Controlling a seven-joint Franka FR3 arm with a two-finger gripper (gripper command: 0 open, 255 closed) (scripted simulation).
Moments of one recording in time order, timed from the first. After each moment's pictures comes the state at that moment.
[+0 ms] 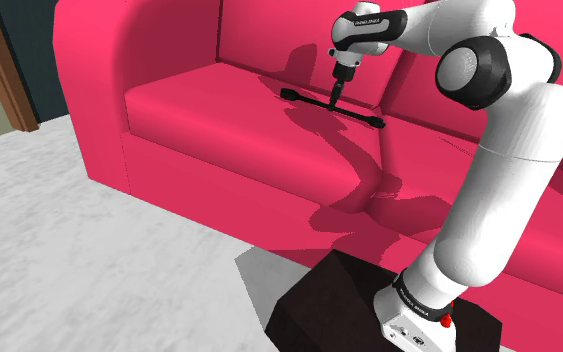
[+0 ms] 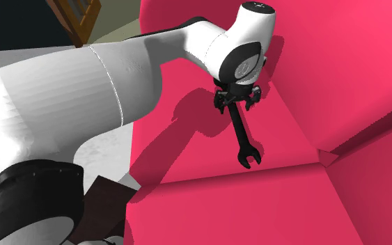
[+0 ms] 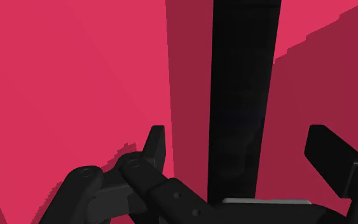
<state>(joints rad) -0.08 0.26 -0.43 -1.58 0.09 1.85 -0.99</state>
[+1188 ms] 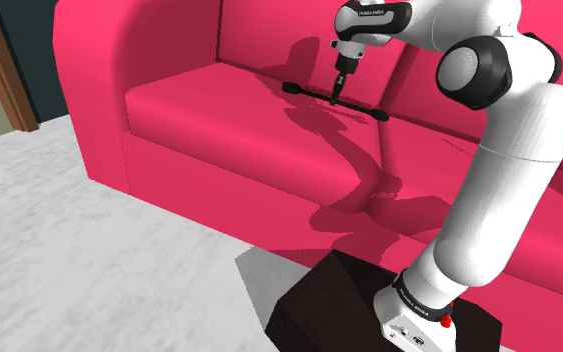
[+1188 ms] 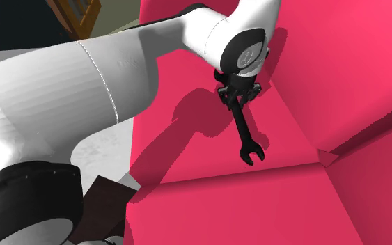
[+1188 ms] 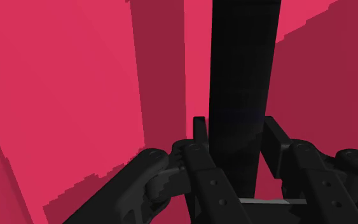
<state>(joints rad) -0.08 0.26 -0.43 -1.51 0.09 1.79 -0.99</state>
